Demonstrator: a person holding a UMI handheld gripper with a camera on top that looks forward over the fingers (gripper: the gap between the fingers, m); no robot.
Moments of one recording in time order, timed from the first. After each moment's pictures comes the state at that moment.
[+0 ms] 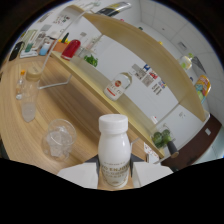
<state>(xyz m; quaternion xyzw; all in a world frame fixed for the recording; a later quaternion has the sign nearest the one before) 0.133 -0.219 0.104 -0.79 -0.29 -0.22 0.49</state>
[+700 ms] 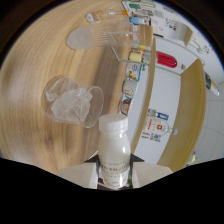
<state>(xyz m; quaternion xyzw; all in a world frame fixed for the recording) 0.118 -0.199 0.121 -0.52 -0.61 -0.50 0.33</state>
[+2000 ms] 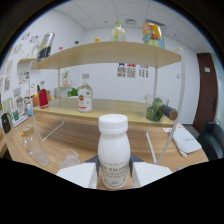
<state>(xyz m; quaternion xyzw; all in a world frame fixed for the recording) 0.127 -0.219 0.106 -0.82 -0.07 0.02 0.57</state>
